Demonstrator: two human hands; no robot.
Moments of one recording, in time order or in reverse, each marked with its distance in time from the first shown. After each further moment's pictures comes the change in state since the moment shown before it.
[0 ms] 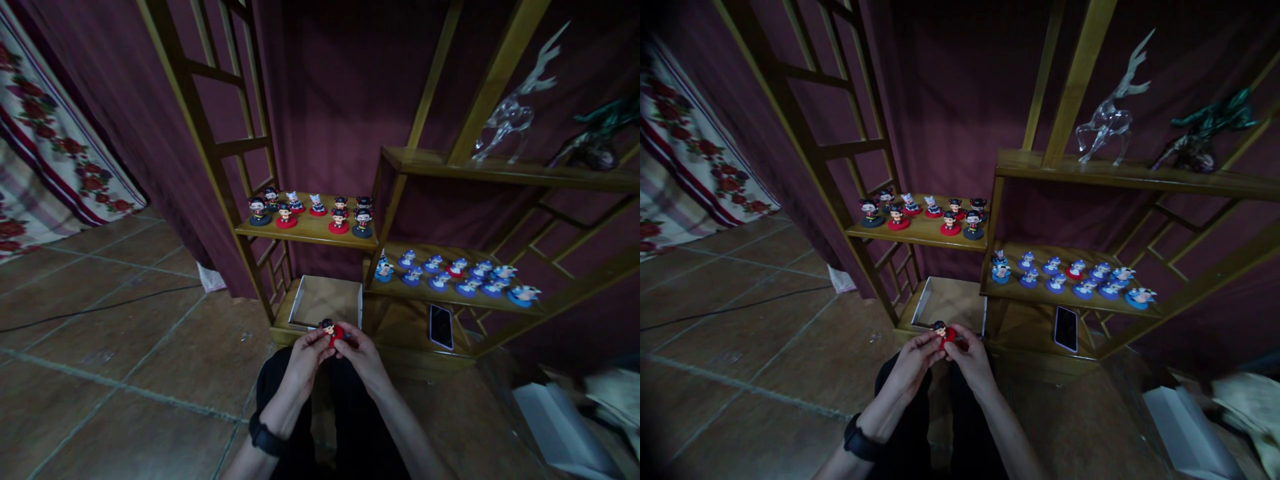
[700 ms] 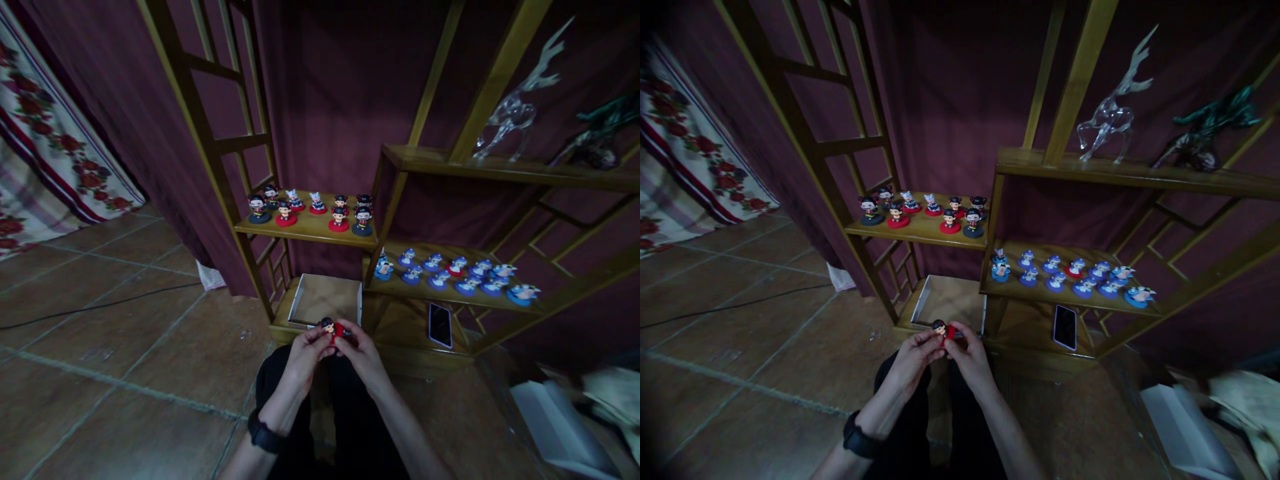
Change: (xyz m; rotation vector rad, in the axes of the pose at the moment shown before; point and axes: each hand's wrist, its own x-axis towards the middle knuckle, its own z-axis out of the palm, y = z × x) left_hand -0.004 0.005 0.003 0.103 -0.031 0.030; right_hand -0.002 0.000 -0.002 -0.078 0.011 -0.033
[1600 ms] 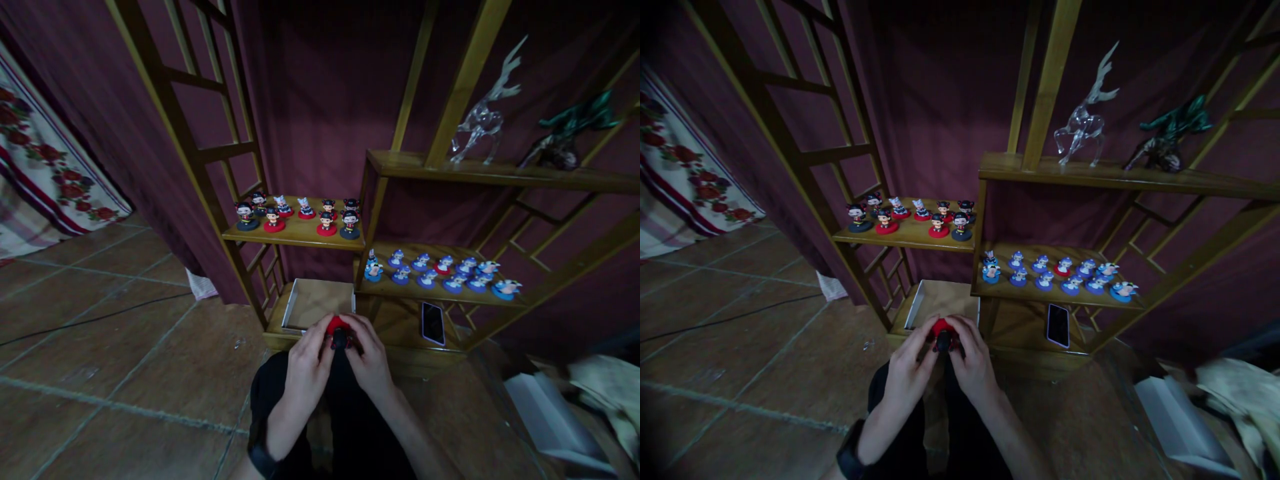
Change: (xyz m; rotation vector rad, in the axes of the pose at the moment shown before) left_hand -0.039 0.028 0.034 0.736 0.050 0.742; right_hand -0.020 -0.055 -0.010 -0.510 0.092 -0.558
